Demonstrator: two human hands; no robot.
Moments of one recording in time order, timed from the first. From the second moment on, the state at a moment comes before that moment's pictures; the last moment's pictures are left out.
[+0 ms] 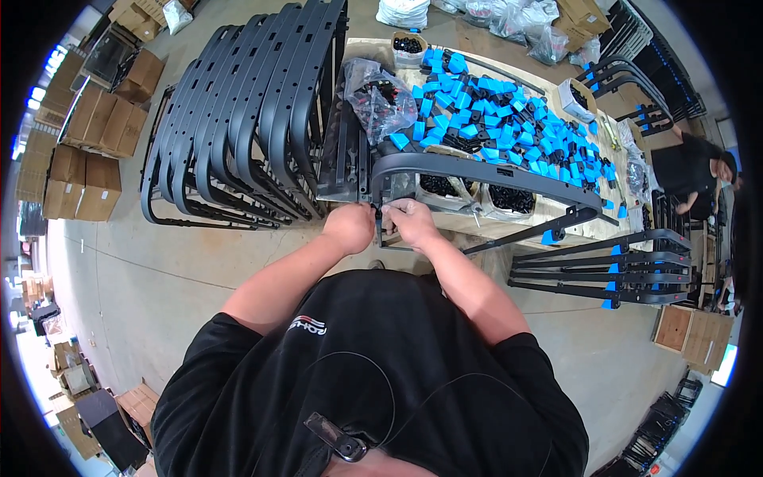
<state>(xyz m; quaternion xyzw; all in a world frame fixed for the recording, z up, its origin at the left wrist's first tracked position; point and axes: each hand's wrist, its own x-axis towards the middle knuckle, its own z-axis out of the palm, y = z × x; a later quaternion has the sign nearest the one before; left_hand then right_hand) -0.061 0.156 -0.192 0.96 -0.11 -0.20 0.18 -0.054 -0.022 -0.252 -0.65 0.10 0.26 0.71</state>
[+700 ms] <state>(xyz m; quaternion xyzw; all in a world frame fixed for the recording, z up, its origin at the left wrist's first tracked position) -0.063 0.156 -0.194 0.96 -0.13 -0.17 0.16 -0.057 -0.002 -0.255 -0.81 0.10 0.14 0.55</state>
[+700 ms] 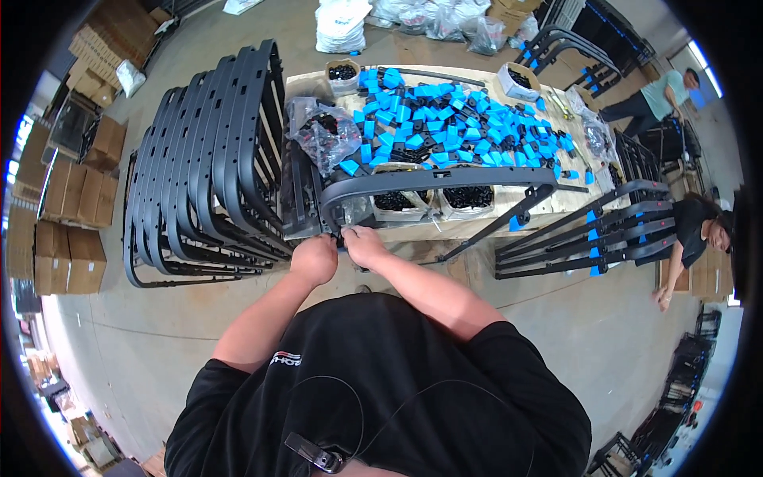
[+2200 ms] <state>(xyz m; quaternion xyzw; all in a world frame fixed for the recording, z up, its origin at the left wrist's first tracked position) -0.063 0.149 -0.187 0.97 -0.10 -0.19 0.15 0.012 -0.130 -0.226 -0.99 0.05 0.15 0.04</state>
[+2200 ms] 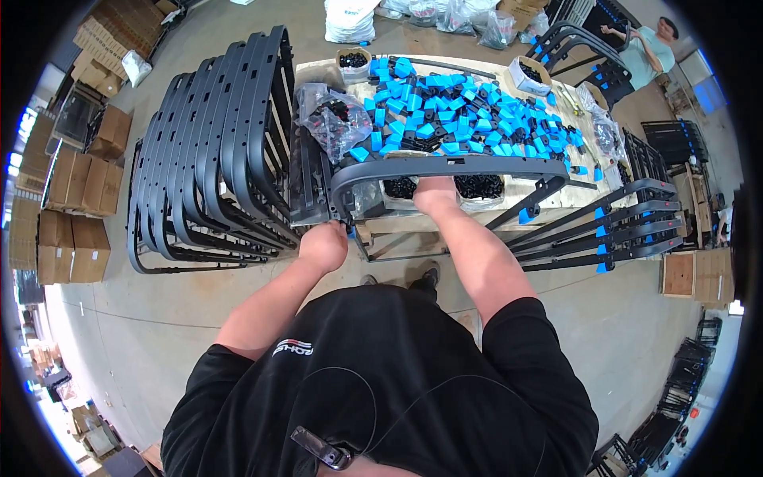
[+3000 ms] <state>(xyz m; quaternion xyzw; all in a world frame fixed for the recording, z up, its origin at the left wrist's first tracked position) -0.108 0.133 -0.180 0.65 -0.09 -0.24 0.72 -0.145 -0.081 -0.181 -0.79 -0.08 0.18 0.58</state>
